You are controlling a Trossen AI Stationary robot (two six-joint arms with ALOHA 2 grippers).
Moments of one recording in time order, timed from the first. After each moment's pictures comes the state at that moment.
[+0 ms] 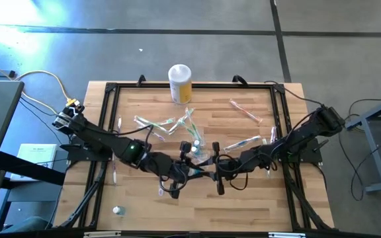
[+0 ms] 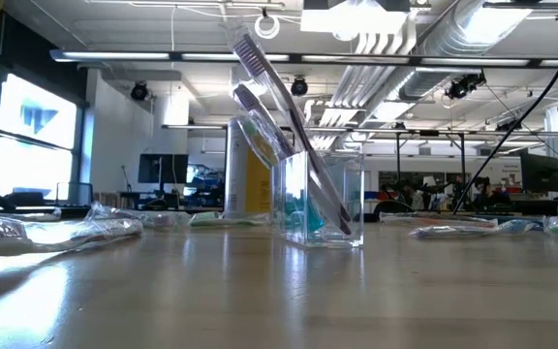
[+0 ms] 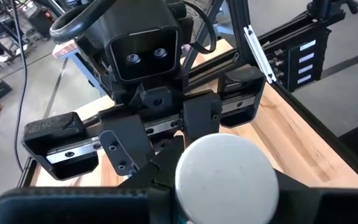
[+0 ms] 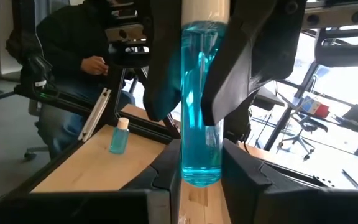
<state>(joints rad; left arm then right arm) -0.44 1.57 1.46 -0.24 -0.33 0.24 0.44 1.53 0.85 0.69 0.32 -0.28</state>
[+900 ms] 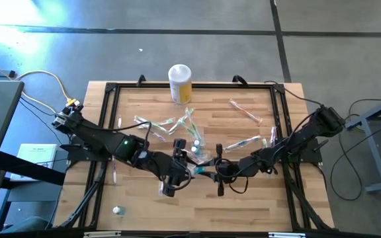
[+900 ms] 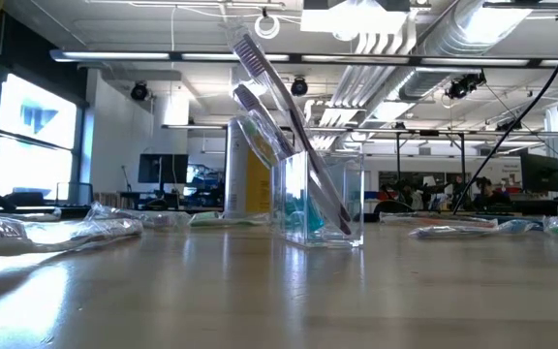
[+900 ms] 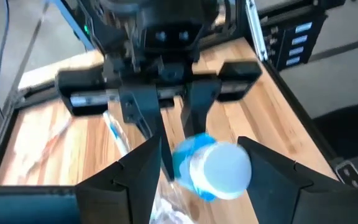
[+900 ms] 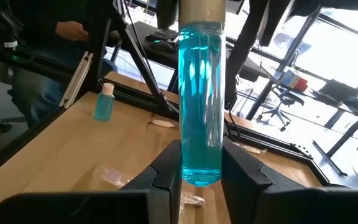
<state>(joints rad) -0.44 1.57 1.61 -0.56 -0.34 0.04 0.49 1.53 0.85 0.58 0.48 -0.27</state>
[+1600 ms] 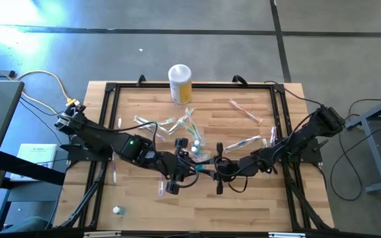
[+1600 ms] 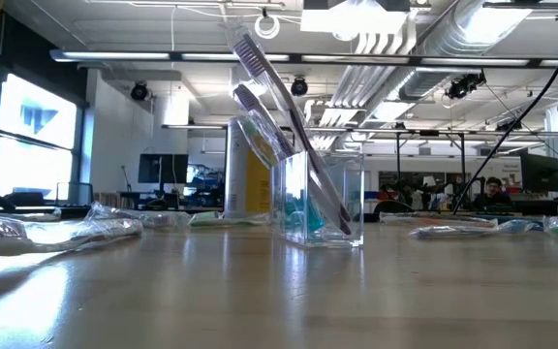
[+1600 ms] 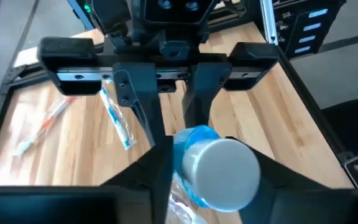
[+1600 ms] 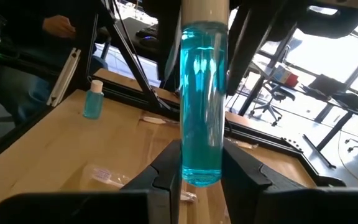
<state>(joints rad) -0.40 1.60 1.61 -0.58 -0.33 0.00 0.49 1.53 0.85 0.57 0.51 -0.26</state>
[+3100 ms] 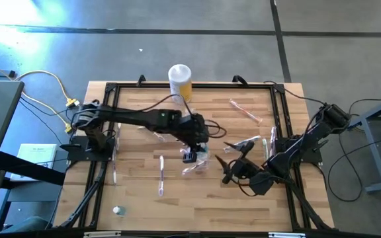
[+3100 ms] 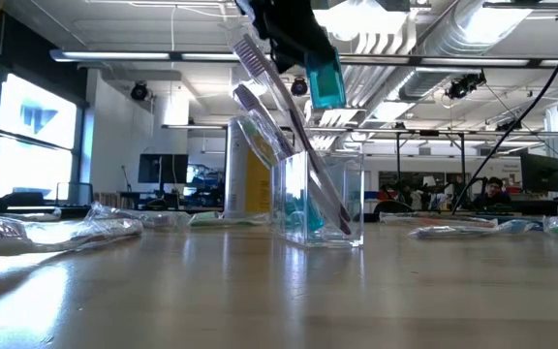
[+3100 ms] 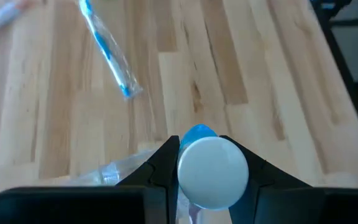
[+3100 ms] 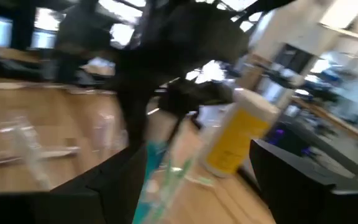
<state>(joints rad) -0.02 1.79 1.61 -0.61 0.15 0.01 0.68 1.44 0.85 0.21 1.34 0.01</state>
